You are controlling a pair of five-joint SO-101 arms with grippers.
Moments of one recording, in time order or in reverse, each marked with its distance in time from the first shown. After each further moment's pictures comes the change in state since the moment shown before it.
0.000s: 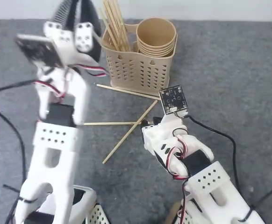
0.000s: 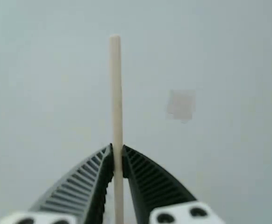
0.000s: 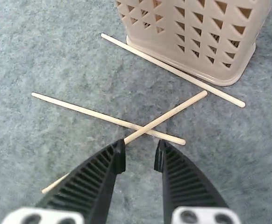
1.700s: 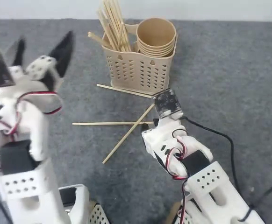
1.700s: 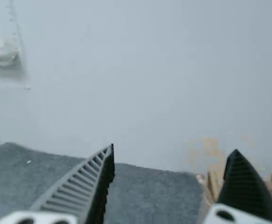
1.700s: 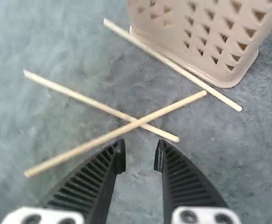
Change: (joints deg) left arm -20.1 -18.5 -7.2 50.4 -2.2; right arm -0.4 -0.1 1.8 0.0 9.5
